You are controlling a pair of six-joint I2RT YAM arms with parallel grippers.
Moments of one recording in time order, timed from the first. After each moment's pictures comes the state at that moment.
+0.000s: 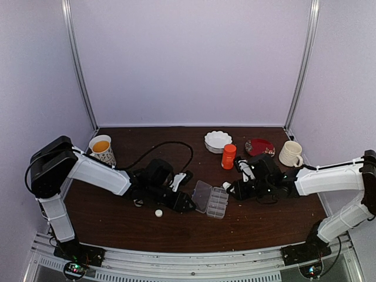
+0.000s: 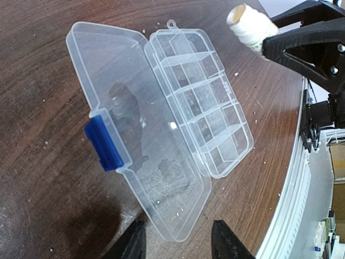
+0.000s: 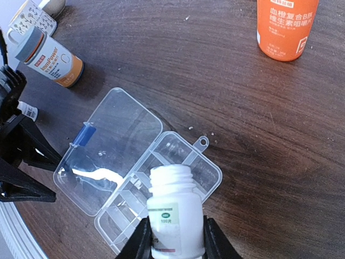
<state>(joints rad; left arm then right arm) -0.94 1.83 0.89 0.17 0.43 -0.48 0.77 1.37 0.63 -0.03 -0.03 0.48</state>
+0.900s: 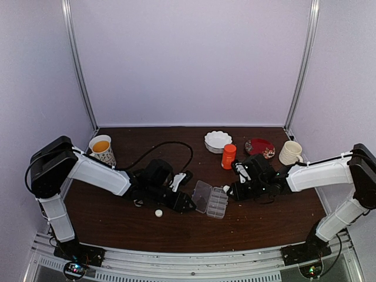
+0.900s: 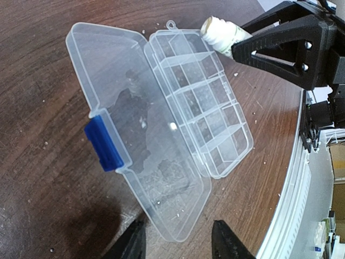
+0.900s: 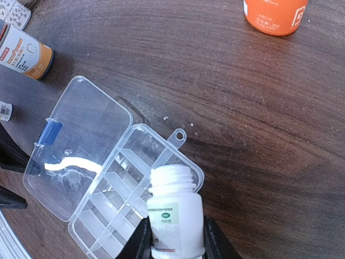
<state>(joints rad) -0.94 1.83 0.88 0.18 0.43 -0.48 0.75 1.49 0.69 -0.08 -0.03 0.48</state>
